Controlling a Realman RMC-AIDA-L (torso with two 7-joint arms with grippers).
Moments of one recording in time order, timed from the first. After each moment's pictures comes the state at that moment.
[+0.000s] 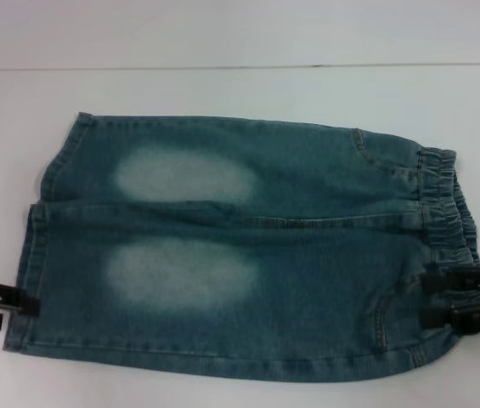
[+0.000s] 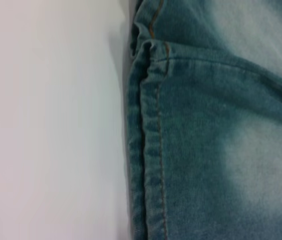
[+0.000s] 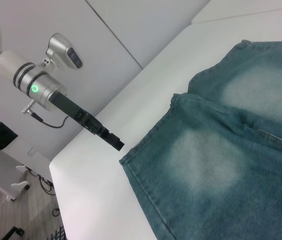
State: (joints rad) left arm -0.58 -1.98 0.43 0.90 2.78 1.79 -2.45; right arm 0.43 1.93 -0.72 -0.64 -2.09 -1.83 1.73
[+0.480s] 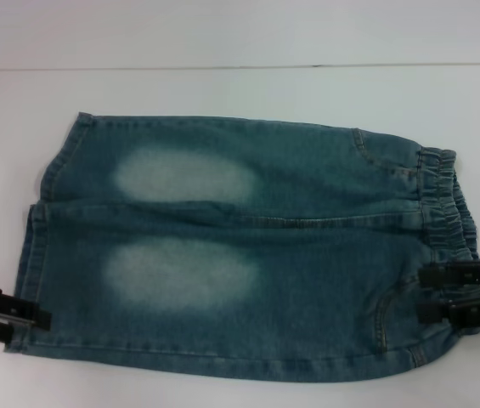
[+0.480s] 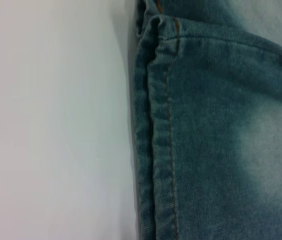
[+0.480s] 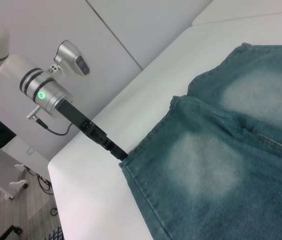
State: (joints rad) left arm -0.58 -1.99 0.49 0.84 2.78 1.74 -2.46; right arm 0.44 1.93 -0.72 -0.64 -2.09 -1.83 1.73
